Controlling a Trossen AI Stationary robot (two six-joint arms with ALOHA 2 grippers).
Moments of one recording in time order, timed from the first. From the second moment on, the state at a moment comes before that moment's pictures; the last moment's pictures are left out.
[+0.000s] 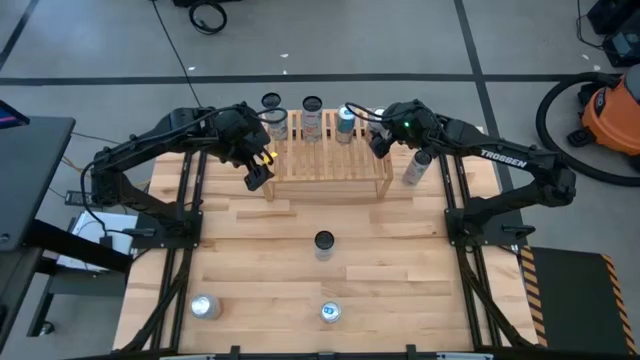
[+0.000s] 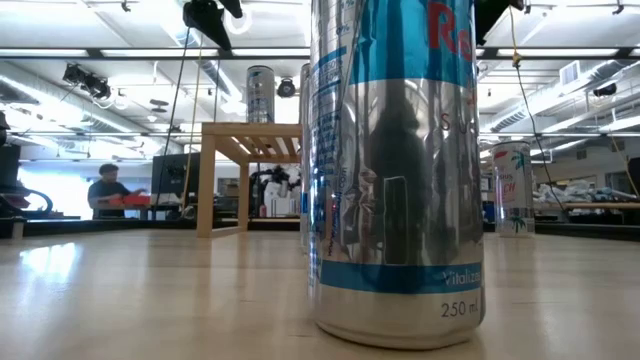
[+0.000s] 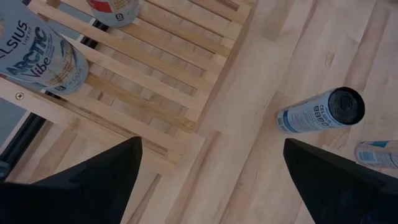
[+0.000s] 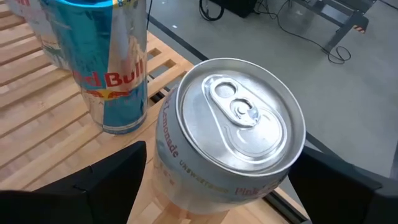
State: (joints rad) left arm 0.28 1.39 1.70 -1.27 -0.03 -0.20; right arm -0.46 1.22 1.14 -0.56 0.42 0.10
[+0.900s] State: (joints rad) left arm 0.28 1.39 1.70 -1.27 -0.03 -0.19; right arm -0.67 1.22 1.14 -0.53 -0.06 -0.28
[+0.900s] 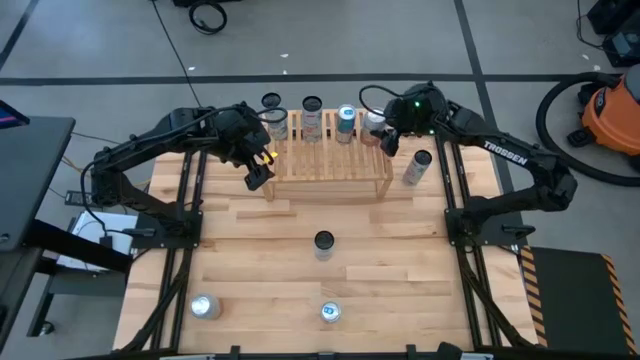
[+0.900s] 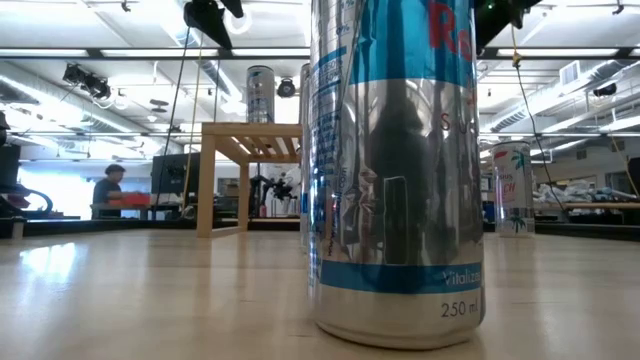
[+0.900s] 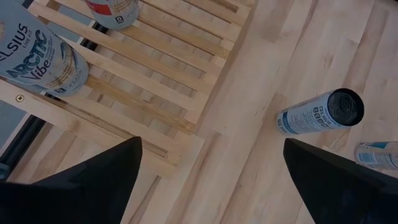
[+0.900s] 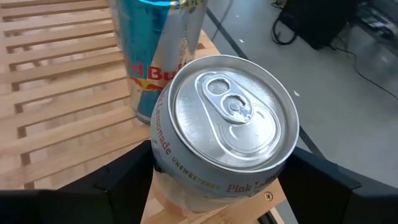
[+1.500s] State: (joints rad) left arm 0.28 1.39 1.70 -1.27 -0.03 -0.20; right arm -0.72 1.22 1.15 -0.58 -0.15 -0.40
